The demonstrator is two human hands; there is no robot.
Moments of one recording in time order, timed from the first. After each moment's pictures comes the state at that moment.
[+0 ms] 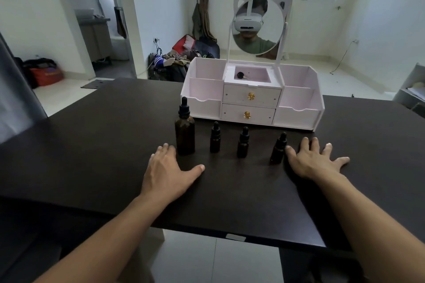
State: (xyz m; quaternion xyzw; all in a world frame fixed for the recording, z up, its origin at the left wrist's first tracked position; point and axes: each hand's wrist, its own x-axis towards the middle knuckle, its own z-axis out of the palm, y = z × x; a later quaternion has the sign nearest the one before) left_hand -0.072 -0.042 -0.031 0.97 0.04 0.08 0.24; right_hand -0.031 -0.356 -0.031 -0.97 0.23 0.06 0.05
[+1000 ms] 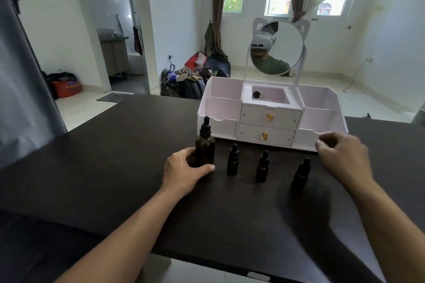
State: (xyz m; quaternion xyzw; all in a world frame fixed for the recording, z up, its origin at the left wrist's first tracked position) left_hand -0.021 -0.025 -0.028 0.87 0.03 0.13 0.48; right_hand -0.047 -0.325 0.045 -0.90 0.14 -0.22 0.34
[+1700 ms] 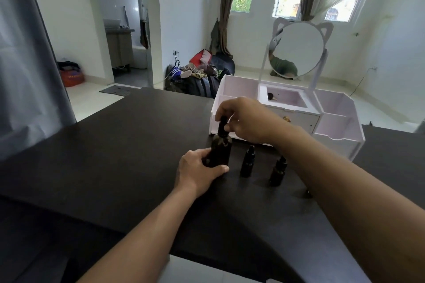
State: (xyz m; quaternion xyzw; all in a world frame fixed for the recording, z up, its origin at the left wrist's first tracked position) left_hand -0.018 -0.020 -0.030 0.86 0.01 0.11 0.50; right_hand 0.008 -0.157 0.103 -0.94 -0.27 -0.07 0.18
